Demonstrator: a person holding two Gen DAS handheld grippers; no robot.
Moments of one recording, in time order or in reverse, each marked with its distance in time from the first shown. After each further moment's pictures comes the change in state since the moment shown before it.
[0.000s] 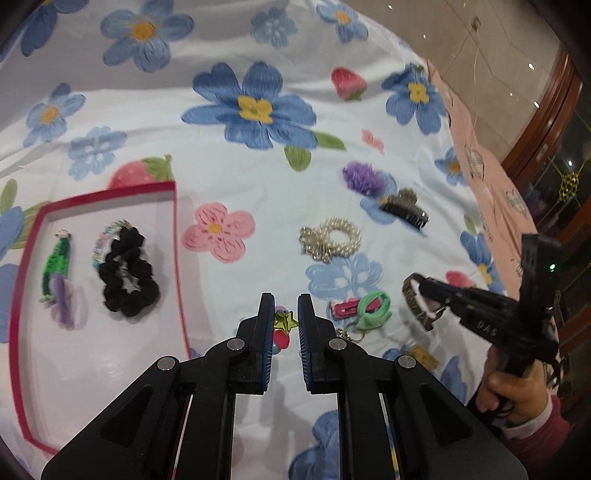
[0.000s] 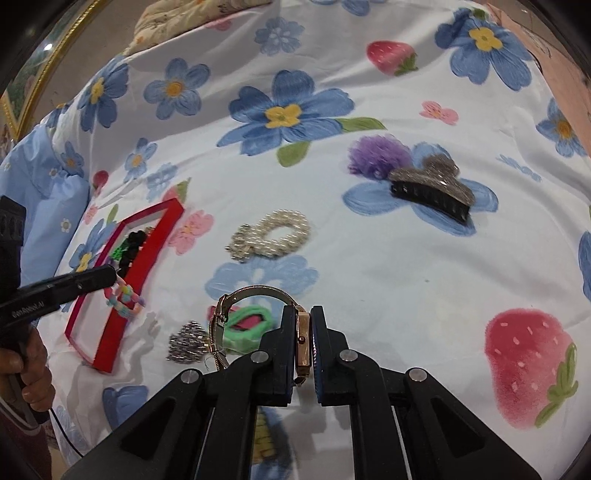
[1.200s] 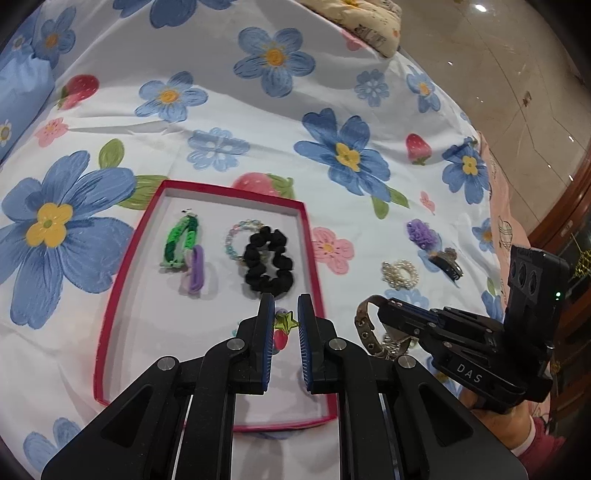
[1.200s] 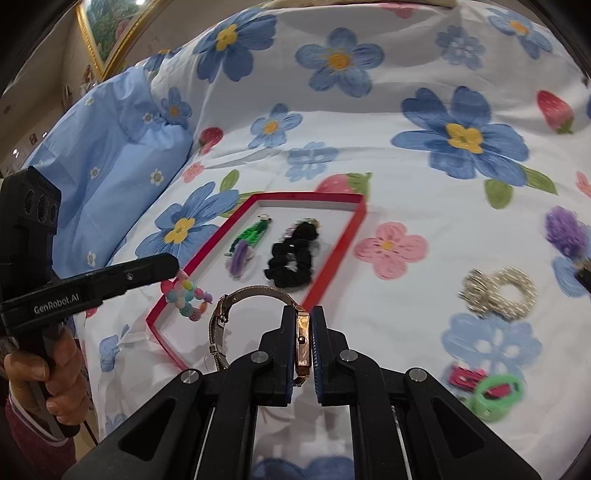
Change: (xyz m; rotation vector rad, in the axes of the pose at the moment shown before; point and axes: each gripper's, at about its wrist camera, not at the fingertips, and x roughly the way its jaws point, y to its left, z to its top) left arm -0.079 0.108 -0.035 -0.234 -0.128 0.105; right arm 0.038 0.185 0.017 -0.260 0.034 0.275
